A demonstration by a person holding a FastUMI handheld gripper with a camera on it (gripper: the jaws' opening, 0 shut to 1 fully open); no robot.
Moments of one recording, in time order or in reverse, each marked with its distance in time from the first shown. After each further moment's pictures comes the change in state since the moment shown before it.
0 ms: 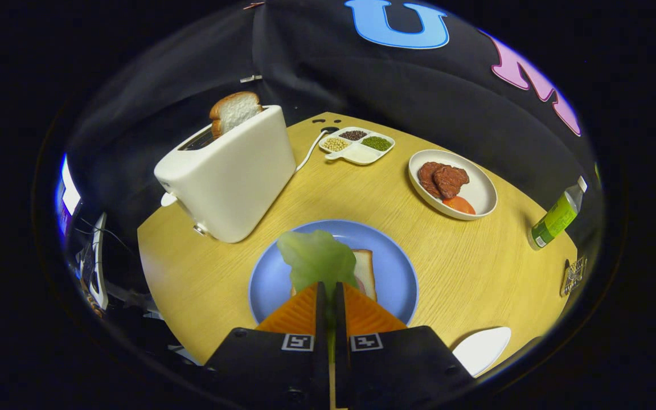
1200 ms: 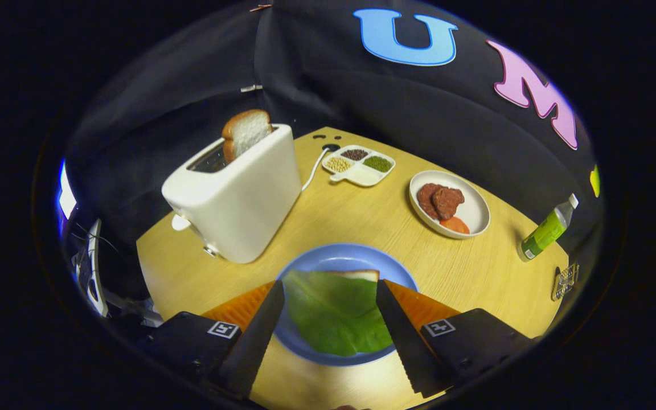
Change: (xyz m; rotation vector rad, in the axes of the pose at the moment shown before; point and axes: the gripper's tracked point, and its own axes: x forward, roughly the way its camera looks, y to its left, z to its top) arm -0.026 0.030 0.055 -0.006 -0.120 -0.032
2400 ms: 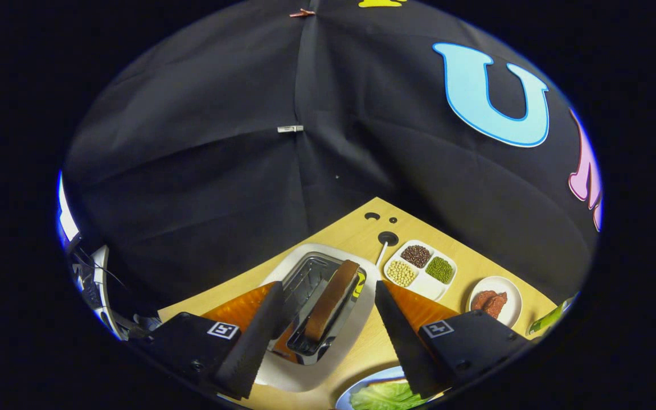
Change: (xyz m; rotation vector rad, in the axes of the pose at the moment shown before) arm 0.103 0.114 0.174 -0.102 -0.101 0.071
